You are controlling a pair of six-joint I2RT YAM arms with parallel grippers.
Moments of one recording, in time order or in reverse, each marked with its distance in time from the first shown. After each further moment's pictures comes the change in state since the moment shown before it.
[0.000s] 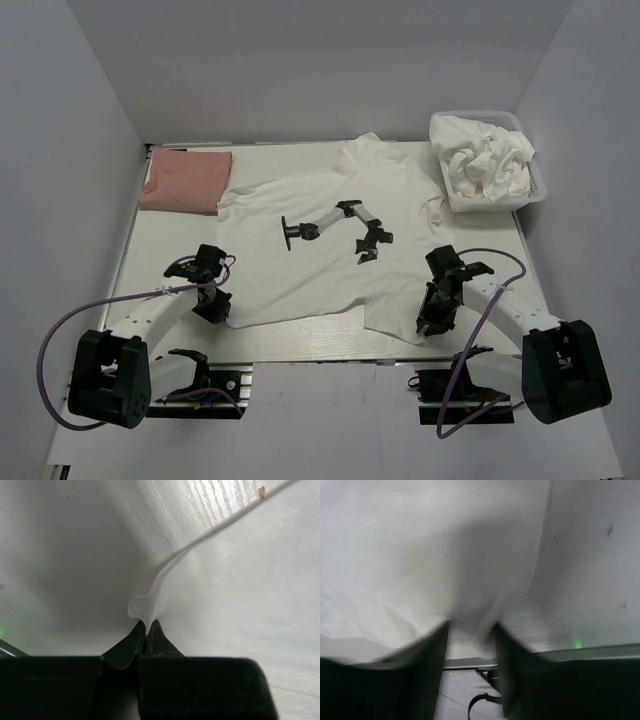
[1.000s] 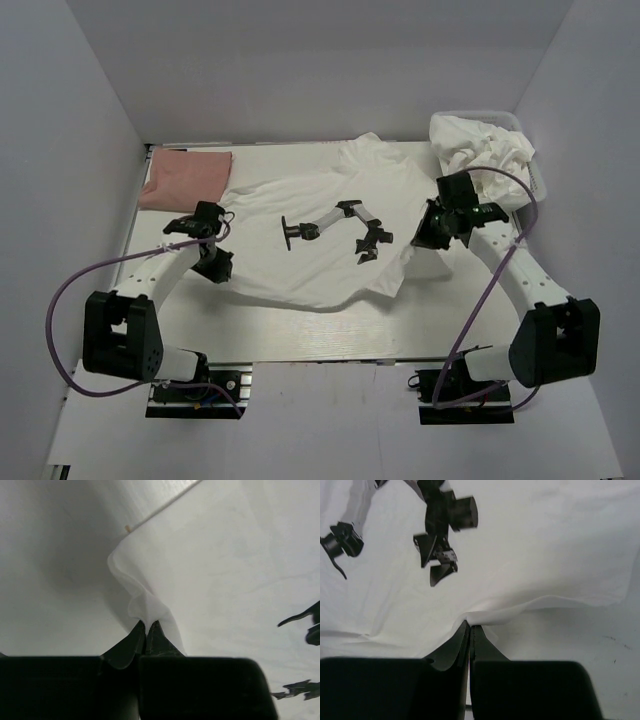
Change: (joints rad) left arm 0.039 0.217 0.352 -0.082 0.014 0.026; right arm -0.071 0.148 0.518 0.093 -0.003 -0.082
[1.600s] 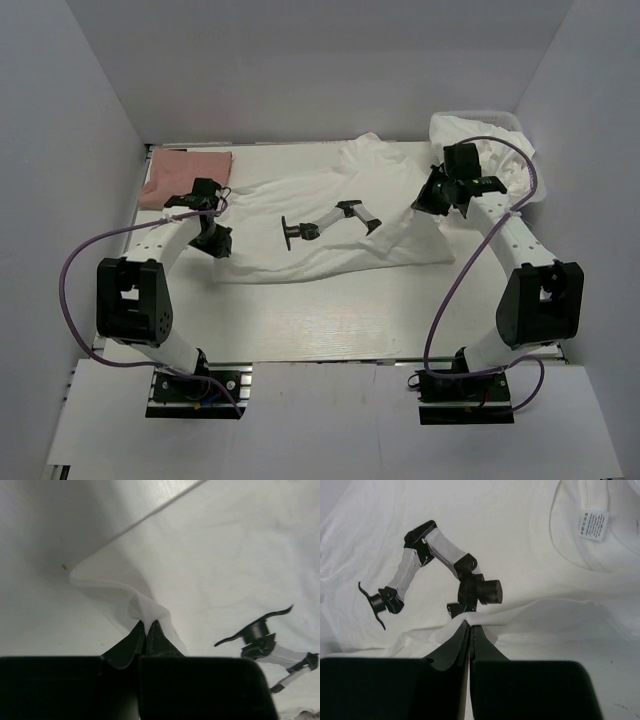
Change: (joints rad) left arm 0.071 0.214 0.212 0.032 0.029 -0.013; right arm -0.083 0.230 0.233 0.142 -0.027 -0.016
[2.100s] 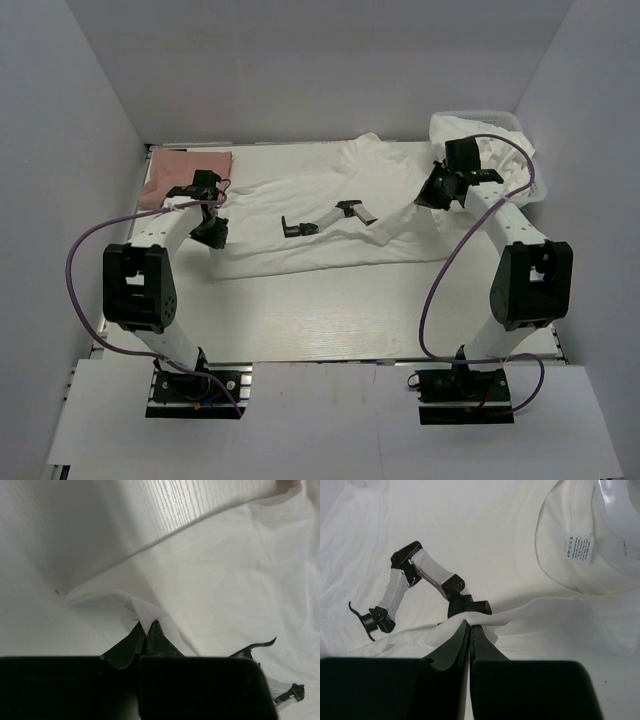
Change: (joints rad) left arm 0.016 0.077 0.092 0.000 -0.089 -0.041; right arm -0.044 0.118 0.059 0.039 -0.006 -0.005
